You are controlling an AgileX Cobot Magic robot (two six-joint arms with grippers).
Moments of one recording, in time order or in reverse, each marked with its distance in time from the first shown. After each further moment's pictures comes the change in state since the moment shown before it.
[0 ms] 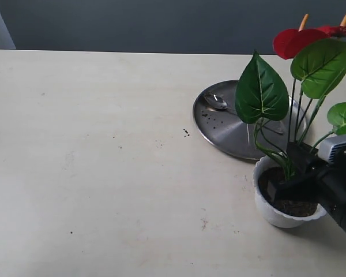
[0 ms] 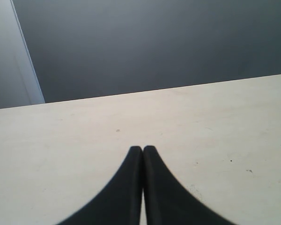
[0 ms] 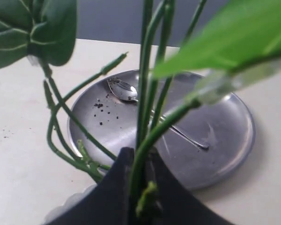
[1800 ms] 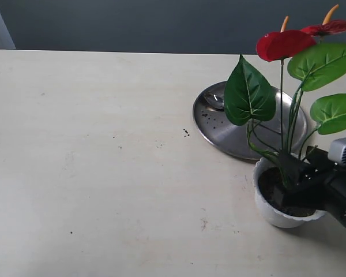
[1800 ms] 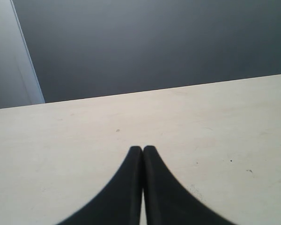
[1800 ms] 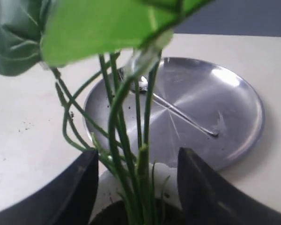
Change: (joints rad) left arm 0.000 0.000 0.000 0.000 0.000 0.000; right arm 0.000 -0.205 0.005 -0.004 0.204 -0.031
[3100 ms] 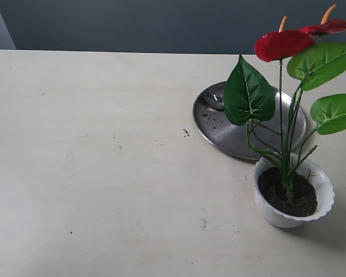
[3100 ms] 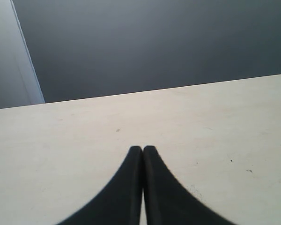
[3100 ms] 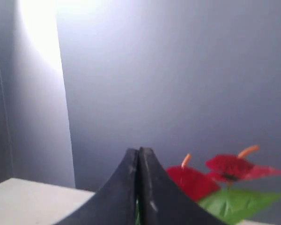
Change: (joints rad) left arm 0.000 0.000 0.000 0.000 0.000 0.000; right arm 0.000 -0.869 -0.174 0.057 0.427 -0.369
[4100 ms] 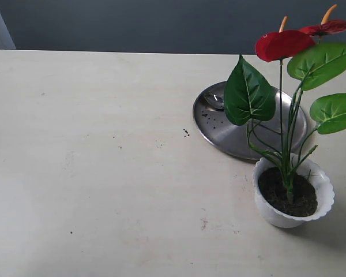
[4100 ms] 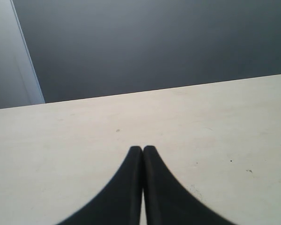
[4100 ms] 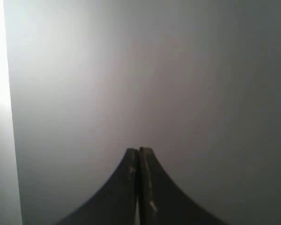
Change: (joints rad) left arm 0.000 0.000 0.000 0.000 0.000 0.000; right arm 0.000 -0.007 -0.170 0.265 -0.119 -0.283
